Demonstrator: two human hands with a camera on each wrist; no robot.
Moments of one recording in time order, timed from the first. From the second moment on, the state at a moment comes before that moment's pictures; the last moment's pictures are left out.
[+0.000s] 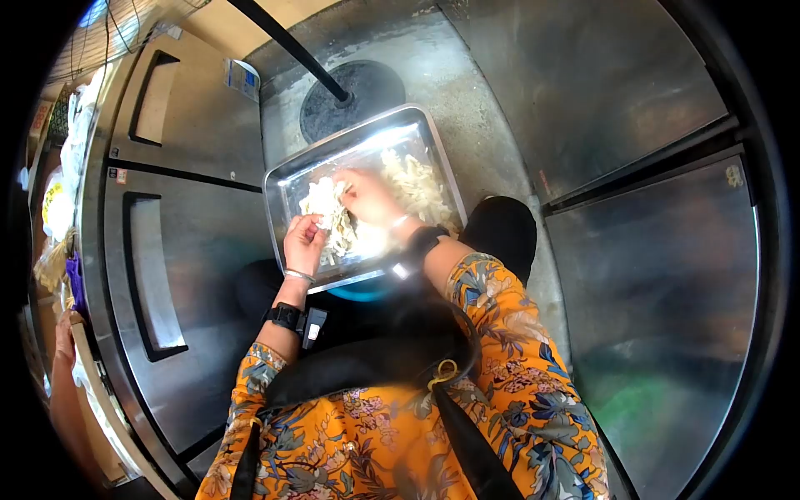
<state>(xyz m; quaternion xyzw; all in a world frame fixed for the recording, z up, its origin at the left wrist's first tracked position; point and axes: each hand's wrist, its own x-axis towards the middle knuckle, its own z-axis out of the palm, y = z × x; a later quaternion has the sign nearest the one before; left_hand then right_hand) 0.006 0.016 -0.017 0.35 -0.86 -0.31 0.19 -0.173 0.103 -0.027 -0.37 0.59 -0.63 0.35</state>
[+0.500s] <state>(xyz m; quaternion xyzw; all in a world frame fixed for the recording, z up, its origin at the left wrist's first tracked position) -0.033 0.034 0.037 0.31 -0.93 -0.14 0.09 -0.170 0.105 -0.041 -0.34 0.50 -0.61 0.51</state>
